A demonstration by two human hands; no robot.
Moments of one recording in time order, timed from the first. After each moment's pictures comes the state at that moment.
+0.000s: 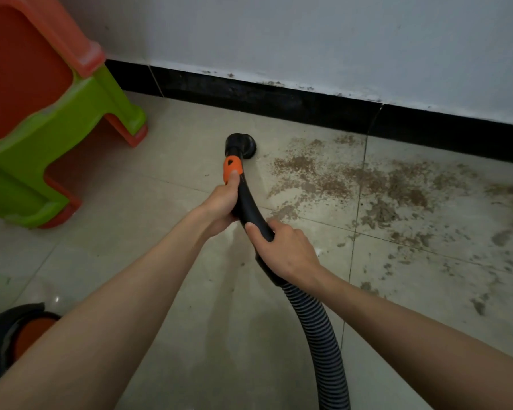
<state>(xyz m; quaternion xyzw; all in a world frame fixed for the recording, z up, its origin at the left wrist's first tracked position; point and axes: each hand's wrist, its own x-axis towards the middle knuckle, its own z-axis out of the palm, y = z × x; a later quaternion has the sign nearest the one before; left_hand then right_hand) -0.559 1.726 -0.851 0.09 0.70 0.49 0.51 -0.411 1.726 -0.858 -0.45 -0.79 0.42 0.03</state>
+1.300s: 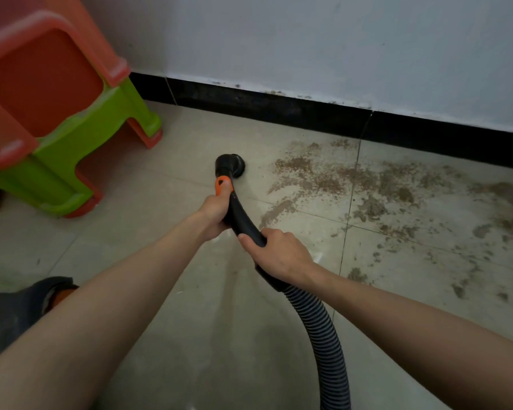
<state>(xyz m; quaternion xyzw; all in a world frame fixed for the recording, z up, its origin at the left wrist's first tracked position) -0.545 1.682 -0.841 0.03 0.71 0.52 0.47 -0.392 1.695 -0.840 -0.40 -0.82 0.40 -0.04</state>
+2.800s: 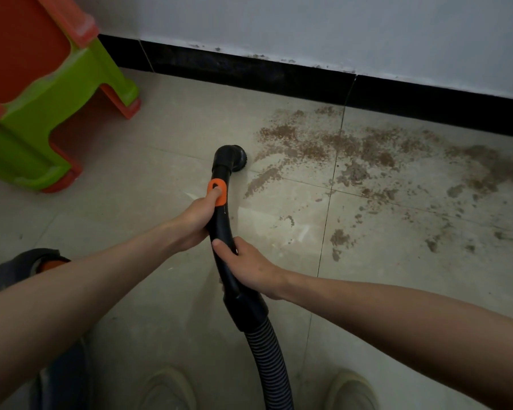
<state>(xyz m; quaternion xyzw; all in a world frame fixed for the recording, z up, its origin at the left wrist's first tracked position) -0.510 1.620 -0.845 0.08 0.73 0.44 0.52 -0.372 1.619 -0.839 -0.39 -0.63 0.67 -0.06</state>
